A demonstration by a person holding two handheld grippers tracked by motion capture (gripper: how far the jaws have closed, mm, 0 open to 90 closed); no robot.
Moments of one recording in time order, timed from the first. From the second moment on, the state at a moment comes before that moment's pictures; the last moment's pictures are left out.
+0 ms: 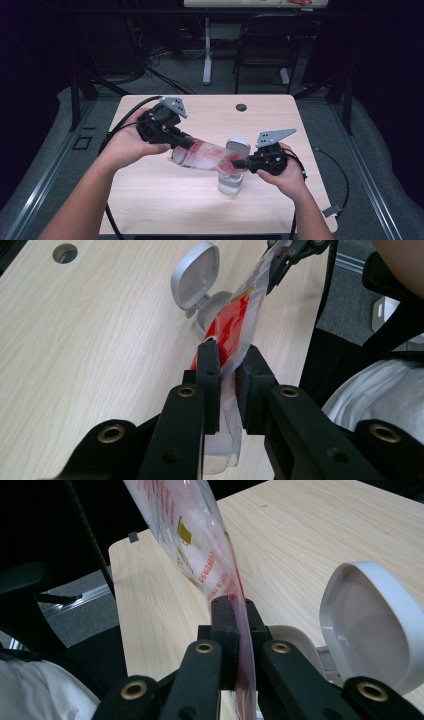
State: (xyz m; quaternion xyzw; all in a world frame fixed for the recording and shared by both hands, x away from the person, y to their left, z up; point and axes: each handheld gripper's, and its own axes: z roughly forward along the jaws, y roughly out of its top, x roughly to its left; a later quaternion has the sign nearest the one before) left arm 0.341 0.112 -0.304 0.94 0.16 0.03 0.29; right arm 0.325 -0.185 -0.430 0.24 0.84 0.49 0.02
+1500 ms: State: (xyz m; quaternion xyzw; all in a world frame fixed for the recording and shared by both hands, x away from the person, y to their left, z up) left arm 0.344 0.096 -0.307 0.94 0.15 0.03 0.29; right arm 0.329 -0.197 -0.433 0.26 0.84 0.48 0.03
